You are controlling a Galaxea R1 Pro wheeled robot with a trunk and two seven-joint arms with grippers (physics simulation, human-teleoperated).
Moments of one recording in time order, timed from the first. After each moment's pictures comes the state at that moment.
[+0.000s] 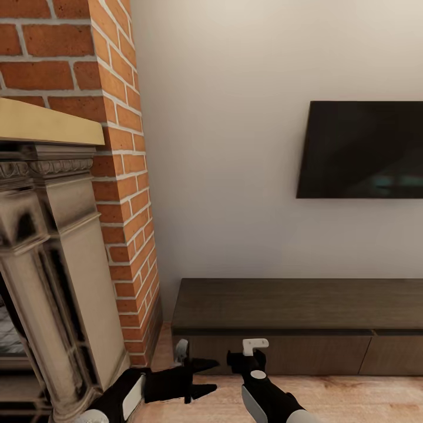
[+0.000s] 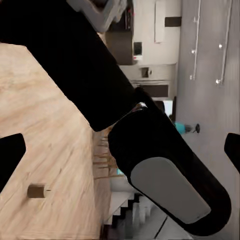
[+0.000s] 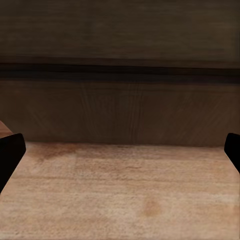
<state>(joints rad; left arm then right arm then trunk) -0.53 -0.06 0.00 -0.35 0.30 0.86 -1.25 -0.54 0.17 0.41 -0.34 -0.29 -0.05 -0.29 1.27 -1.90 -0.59</state>
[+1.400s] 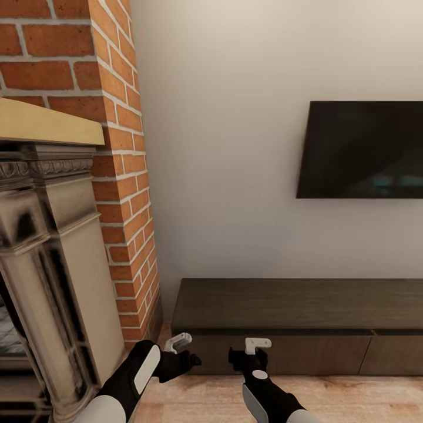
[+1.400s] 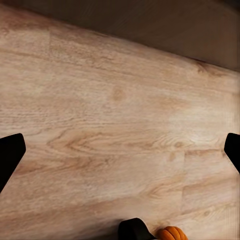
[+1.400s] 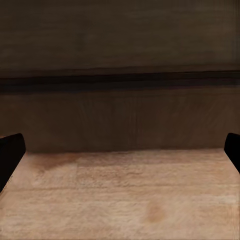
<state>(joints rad) -0.53 -0.13 0.00 -0.62 0.39 0.78 -0.04 -0.54 0.17 0.38 -0.34 -0.31 -0.09 -0.30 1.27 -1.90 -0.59</state>
